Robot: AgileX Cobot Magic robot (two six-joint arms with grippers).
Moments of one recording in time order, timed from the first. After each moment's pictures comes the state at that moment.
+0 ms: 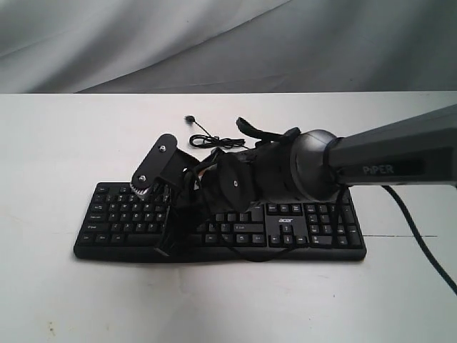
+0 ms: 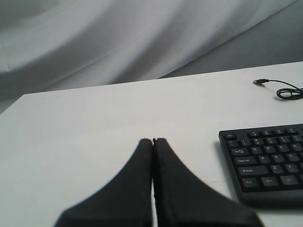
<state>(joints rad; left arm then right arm) 0.13 0.00 0.00 0.17 0.28 -0.04 0.80 2.09 -1.26 0.32 0.10 -0.71</state>
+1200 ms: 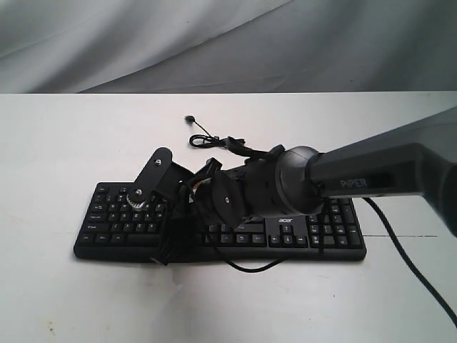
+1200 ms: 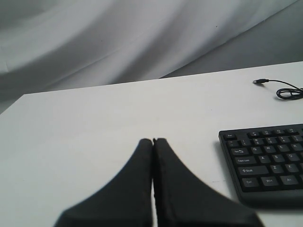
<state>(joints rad) 0.13 0.00 0.00 0.17 0.28 -0.04 0.82 2.14 -1.26 0.32 0.04 -0.71</state>
